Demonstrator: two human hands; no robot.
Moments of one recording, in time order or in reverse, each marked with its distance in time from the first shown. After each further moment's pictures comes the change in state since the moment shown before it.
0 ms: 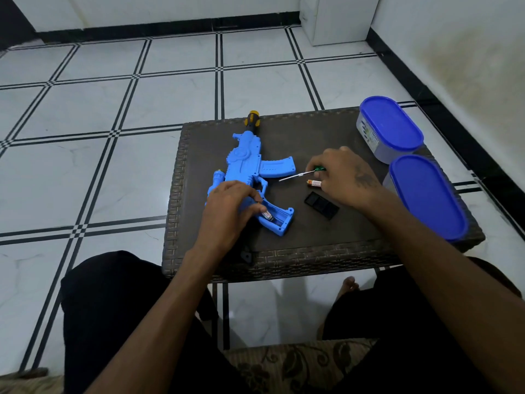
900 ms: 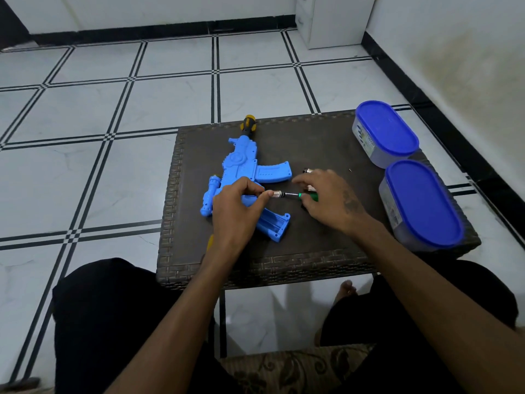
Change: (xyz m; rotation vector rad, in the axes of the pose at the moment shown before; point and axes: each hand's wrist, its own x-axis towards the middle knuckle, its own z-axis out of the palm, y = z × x) left_hand 0.013 0.025 0.021 -0.307 0.227 -0.201; right_hand -0.012 0.000 0.037 0.120 0.059 -0.036
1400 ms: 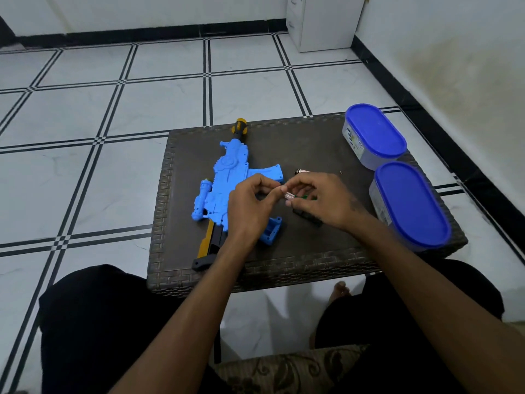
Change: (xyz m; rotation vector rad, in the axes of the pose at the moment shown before) left_hand 0.009 0.017 0.030 -0.140 -0.087 -0.053; right_hand -0.005 0.005 -0.016 0.457 -0.021 -0.104
